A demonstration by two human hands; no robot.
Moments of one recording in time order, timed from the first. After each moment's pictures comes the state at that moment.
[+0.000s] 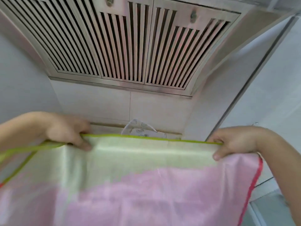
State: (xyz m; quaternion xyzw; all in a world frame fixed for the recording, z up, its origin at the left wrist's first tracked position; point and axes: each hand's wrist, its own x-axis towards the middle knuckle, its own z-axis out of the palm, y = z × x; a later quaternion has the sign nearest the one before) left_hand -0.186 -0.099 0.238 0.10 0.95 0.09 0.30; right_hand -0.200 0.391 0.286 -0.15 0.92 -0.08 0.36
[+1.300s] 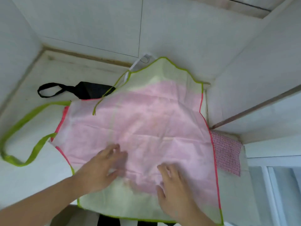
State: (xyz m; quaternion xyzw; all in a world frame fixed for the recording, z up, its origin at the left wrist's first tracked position) left_hand -0.097 -0.031 -0.140 0.12 0.94 0.25 0.20; right_hand -0.078 0.279 -0.117 -0.12 0.96 -0.09 0.24
